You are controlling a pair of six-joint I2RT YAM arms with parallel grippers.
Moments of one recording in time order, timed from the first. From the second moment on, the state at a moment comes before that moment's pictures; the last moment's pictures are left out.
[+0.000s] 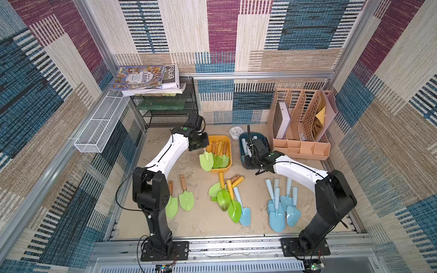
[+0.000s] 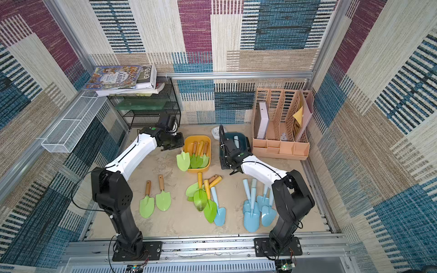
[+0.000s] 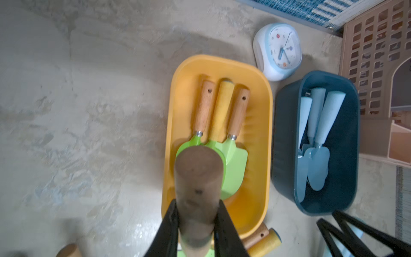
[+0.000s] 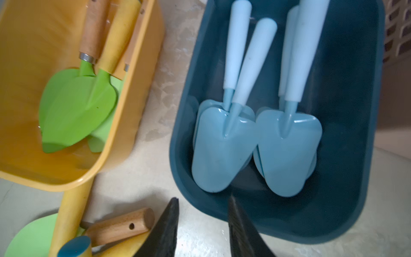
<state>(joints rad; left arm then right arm) -0.30 1.93 1.82 -0.86 0.08 -0.45 0.58 1.68 1.18 -0.44 0.20 0.27</state>
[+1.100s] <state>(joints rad) -0.40 2.39 2.23 -1.00 0.05 -0.35 0.52 1.60 1.01 -0.42 0.20 0.33</state>
